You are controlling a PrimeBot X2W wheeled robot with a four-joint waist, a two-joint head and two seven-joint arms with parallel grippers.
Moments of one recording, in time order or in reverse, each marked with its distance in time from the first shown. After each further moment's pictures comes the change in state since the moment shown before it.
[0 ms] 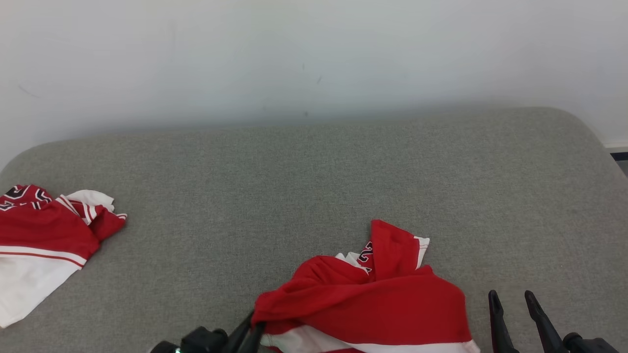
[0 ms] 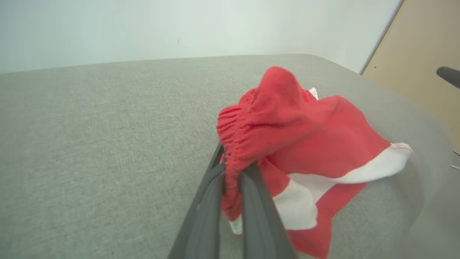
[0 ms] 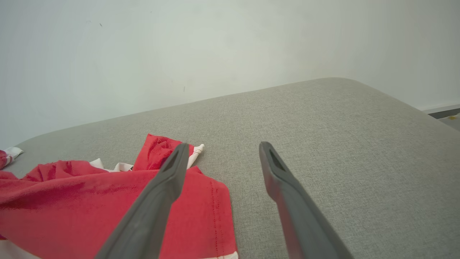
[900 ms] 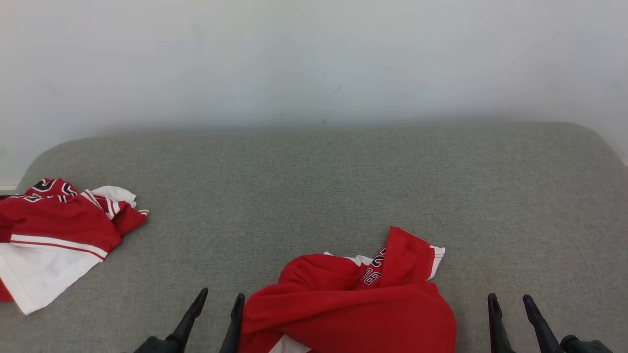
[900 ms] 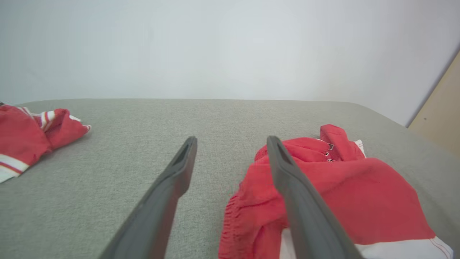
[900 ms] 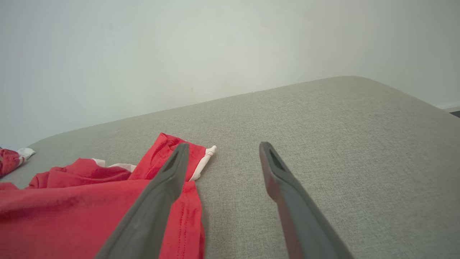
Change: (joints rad) left arm 0.119 -0.037 0.228 -0.160 0.064 0.018 0.000; right arm -0.014 0.017 -0.008 0.052 0.005 0.000 -0.021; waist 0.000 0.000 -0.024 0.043
